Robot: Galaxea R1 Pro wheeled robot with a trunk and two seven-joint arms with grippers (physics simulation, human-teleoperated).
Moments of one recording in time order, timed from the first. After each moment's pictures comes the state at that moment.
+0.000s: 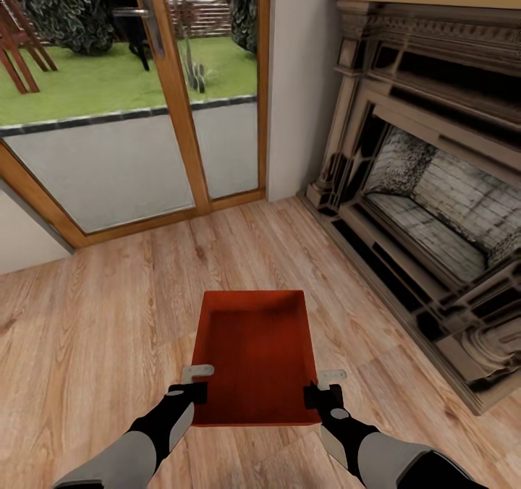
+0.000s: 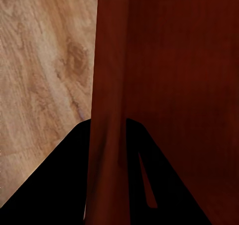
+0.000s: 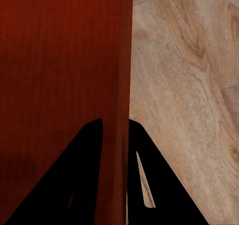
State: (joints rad) left arm -0.67 -0.11 0.09 -0.27 -0.05 0.11 0.17; right arm -0.73 0.13 0.52 0.00 -0.41 -0.28 -0.15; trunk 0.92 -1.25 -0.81
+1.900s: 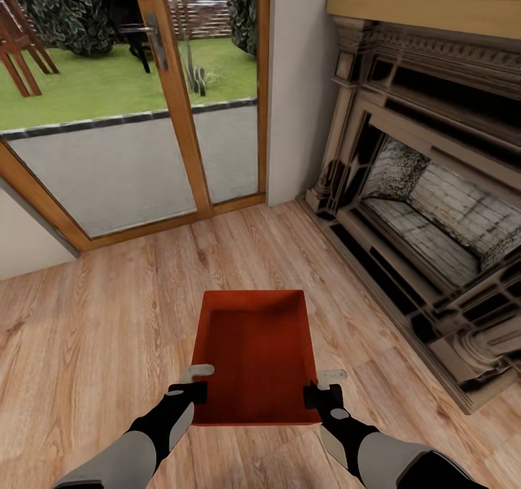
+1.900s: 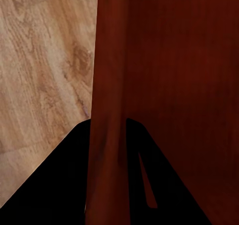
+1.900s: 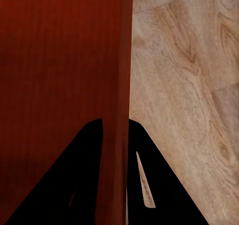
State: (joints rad) left arm -0.67 -0.11 0.08 -0.27 -0.05 0.11 0.17; right arm -0.73 0.13 0.52 0.00 -0.42 -0.28 -0.16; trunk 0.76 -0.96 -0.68
